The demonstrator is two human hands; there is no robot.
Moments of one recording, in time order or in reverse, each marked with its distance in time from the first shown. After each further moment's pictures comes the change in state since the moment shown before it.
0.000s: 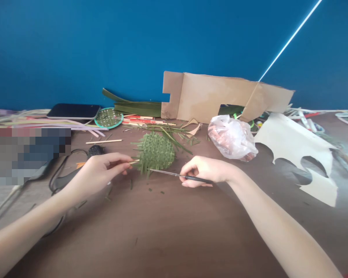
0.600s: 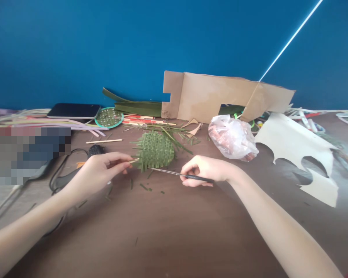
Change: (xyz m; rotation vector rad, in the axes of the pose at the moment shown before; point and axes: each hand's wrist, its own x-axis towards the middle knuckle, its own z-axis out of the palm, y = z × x) left_hand 0.001 -0.001 0.000 0.000 0.009 -0.023; right_hand 0.000 0.000 -0.002 0.029 -0.008 0.016
